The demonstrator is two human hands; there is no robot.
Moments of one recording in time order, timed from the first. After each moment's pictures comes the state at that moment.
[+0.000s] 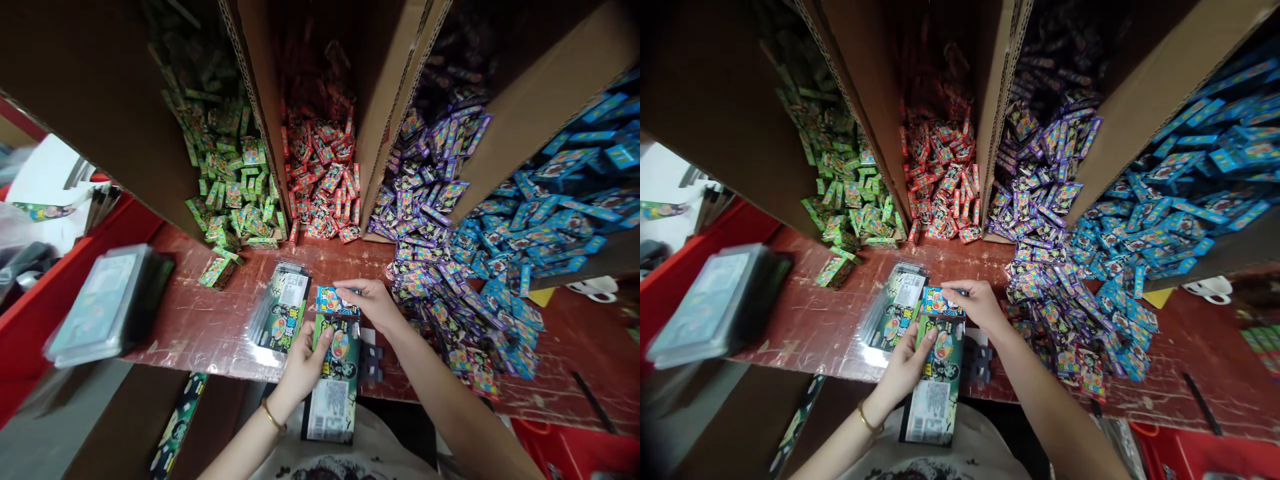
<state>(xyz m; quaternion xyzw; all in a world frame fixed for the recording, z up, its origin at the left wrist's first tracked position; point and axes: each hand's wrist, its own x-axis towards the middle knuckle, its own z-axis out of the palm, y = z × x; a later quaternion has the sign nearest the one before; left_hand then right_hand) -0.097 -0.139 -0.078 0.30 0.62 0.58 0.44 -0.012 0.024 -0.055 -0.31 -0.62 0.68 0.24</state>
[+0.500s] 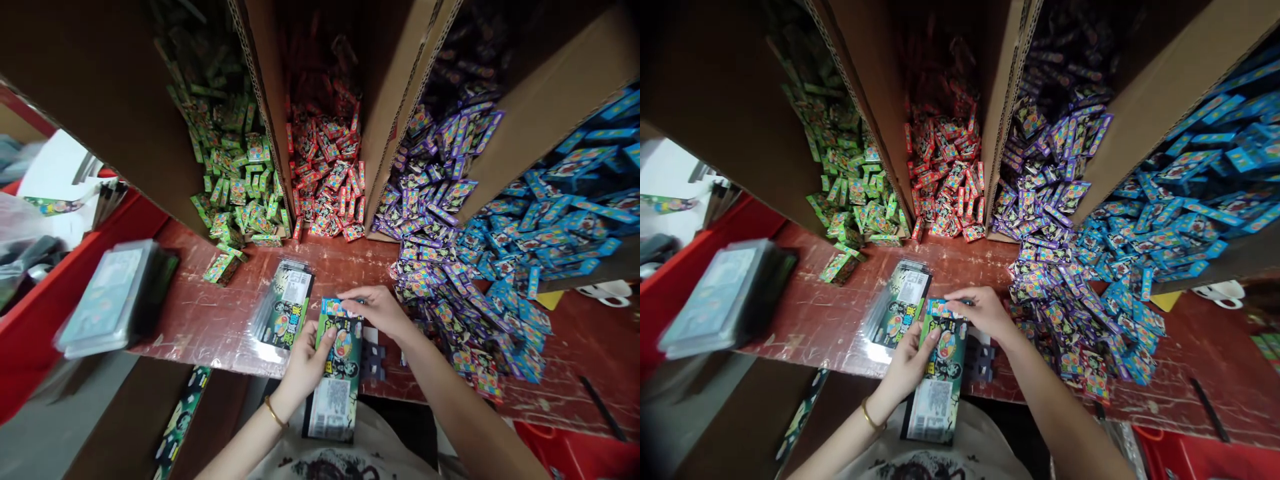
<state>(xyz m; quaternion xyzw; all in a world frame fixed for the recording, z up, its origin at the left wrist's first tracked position) -0.095 -0.140 -0.081 0.27 0.62 0.58 0.45 -0.001 0.019 -0.058 -0.28 -0.68 0.64 0.21</state>
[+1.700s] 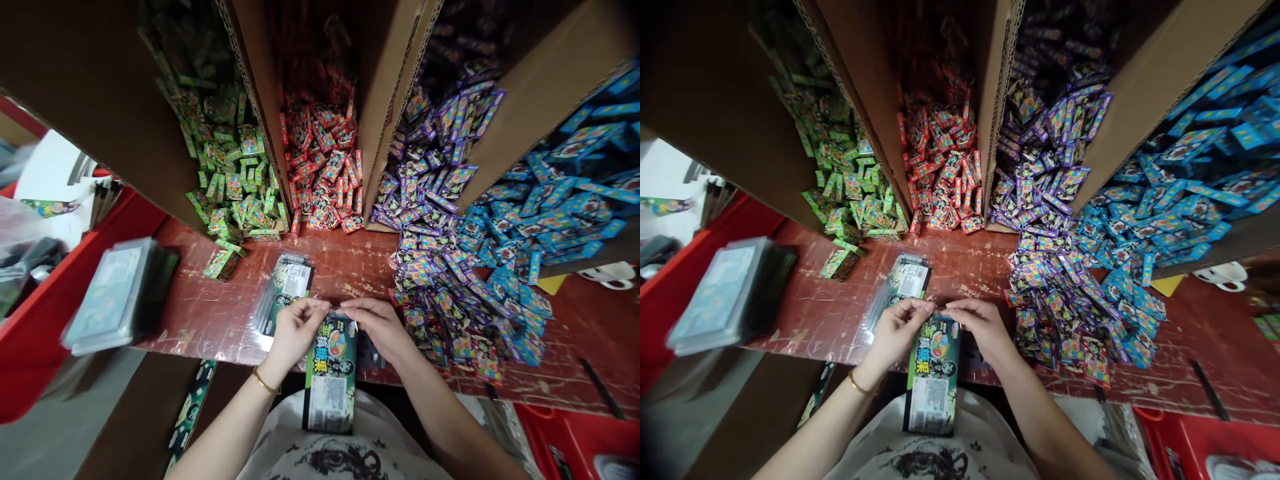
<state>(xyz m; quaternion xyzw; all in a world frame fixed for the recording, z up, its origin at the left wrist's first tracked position) -0.125 -0.126 -0.049 0.30 0.66 0.57 0.39 0.017 -0.025 -0.062 -0.35 -0.44 0.80 0.22</state>
